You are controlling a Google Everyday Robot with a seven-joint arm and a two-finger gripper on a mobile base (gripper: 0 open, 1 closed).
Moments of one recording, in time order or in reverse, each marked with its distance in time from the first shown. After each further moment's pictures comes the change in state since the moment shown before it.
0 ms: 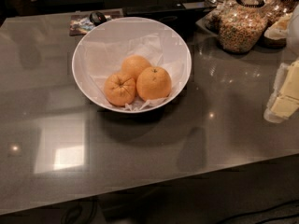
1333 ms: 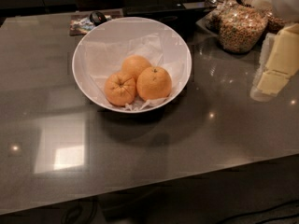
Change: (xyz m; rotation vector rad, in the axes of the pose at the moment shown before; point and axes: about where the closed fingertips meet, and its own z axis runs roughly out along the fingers) arm -0.051 -0.005 -0.041 0.059 0.012 -0.063
